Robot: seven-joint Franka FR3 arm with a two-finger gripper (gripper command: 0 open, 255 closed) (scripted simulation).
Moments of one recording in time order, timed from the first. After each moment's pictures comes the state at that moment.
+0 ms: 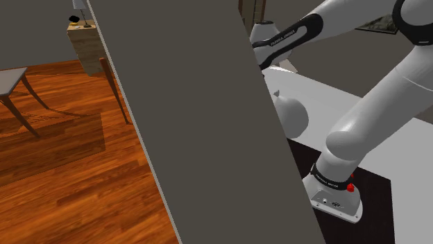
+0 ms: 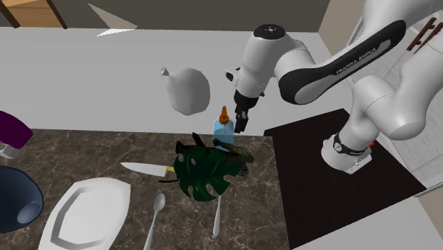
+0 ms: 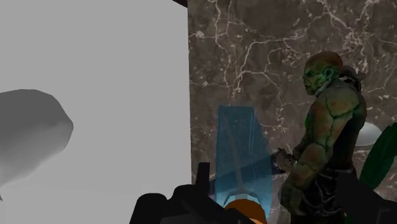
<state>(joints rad) -0.23 -0.26 -0.09 -2.46 -0.09 2.36 0.15</state>
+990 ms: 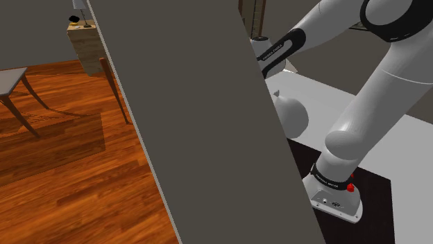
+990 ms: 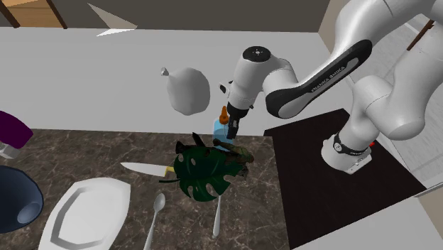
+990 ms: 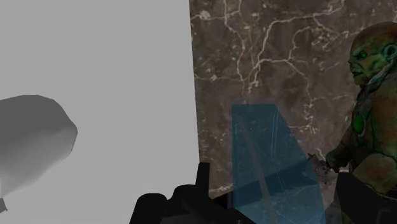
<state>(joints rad) -0.25 -0.10 -0.09 -2.47 -0.12 2.53 0.20</state>
